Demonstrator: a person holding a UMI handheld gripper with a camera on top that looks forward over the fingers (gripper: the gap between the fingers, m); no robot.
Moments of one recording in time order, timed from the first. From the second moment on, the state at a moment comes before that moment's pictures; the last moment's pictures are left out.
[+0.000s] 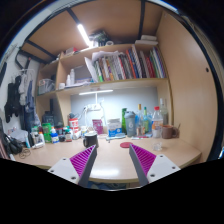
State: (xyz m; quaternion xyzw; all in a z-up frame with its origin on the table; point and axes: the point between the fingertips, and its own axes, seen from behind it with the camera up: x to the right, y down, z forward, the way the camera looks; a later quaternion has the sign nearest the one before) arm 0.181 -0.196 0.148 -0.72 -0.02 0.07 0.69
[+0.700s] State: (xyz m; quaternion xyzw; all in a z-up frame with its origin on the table) arm 0.295 -0.134 0.176 -0.69 -0.01 -0.03 0.73
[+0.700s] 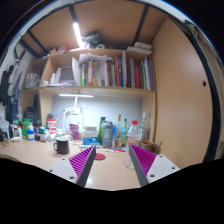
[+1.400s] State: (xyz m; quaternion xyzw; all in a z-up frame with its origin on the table) arm 0.426 0.113 0.092 -0.73 0.01 -0.09 0.68
